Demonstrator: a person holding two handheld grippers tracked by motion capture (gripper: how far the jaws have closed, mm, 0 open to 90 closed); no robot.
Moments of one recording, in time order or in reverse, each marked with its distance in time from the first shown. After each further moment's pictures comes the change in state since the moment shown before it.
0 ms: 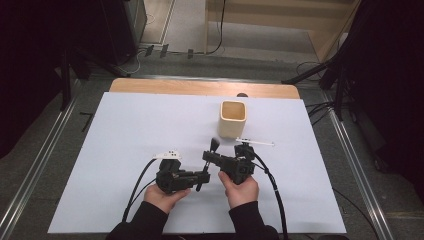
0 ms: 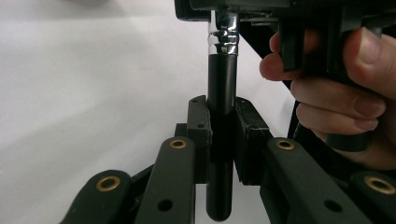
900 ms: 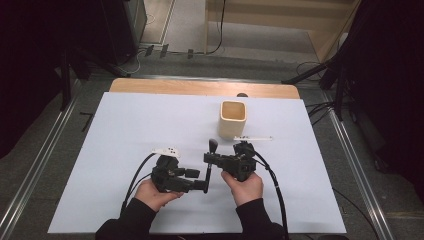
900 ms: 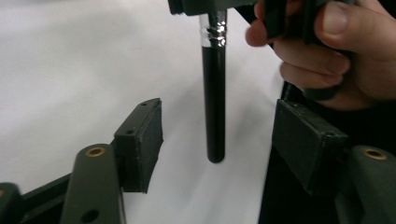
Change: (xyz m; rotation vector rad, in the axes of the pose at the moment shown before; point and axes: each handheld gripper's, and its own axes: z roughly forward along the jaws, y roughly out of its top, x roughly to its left) left arm 0.004 0.012 -0.014 0.132 -0.060 0.056; right arm -0.003 0.008 -0.003 0.094 0.014 -0.126
